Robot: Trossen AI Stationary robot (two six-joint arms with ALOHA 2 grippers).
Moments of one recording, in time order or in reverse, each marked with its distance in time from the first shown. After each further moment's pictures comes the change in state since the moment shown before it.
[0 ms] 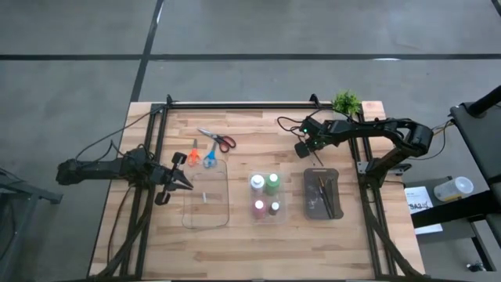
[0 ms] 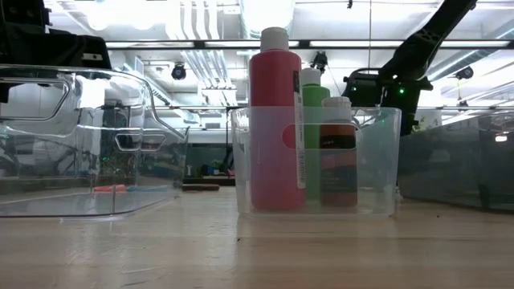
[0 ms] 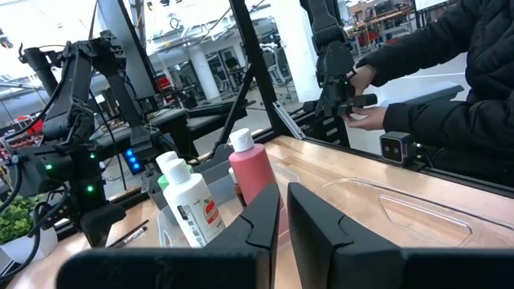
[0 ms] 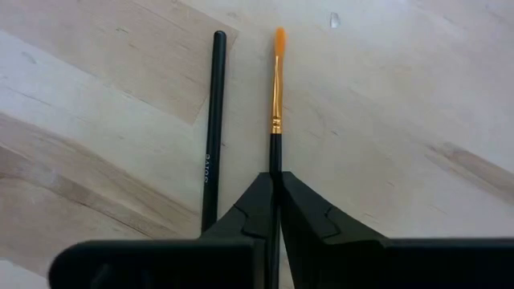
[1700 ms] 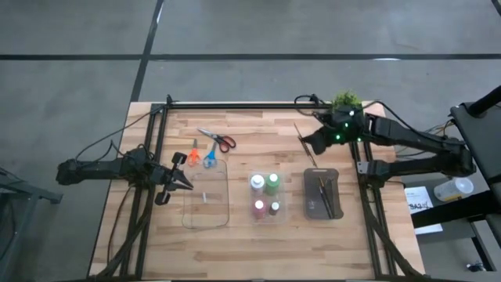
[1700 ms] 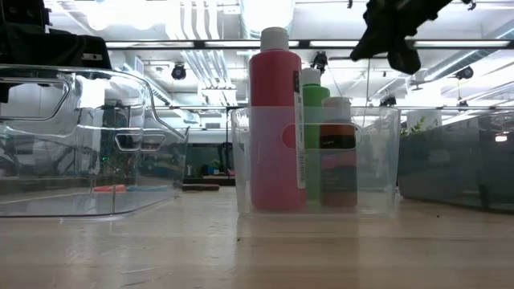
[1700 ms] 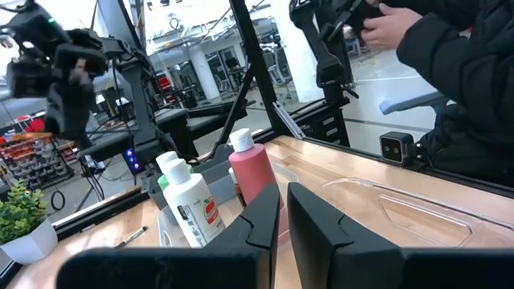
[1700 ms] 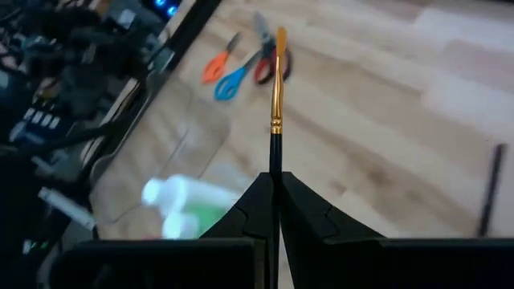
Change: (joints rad) left arm 0.000 0.000 0.000 0.000 0.000 0.000; right arm 0.232 -0.592 0.231 -0.124 -0.252 0.188
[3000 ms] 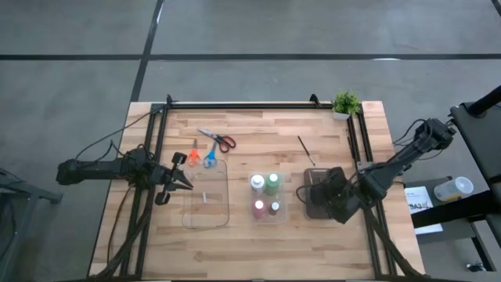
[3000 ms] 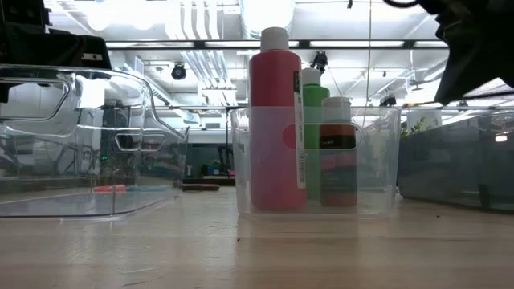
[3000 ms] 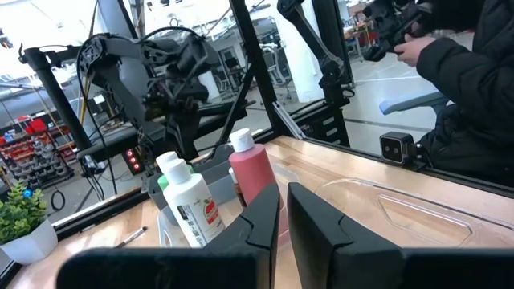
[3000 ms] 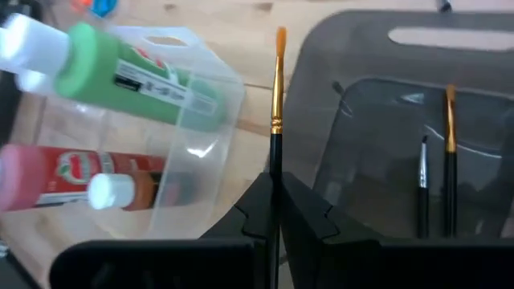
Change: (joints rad) left arm 0.000 0.000 0.000 0.000 0.000 0.000; right arm 0.953 0.239 -0.121 -0.247 0.700 1.188
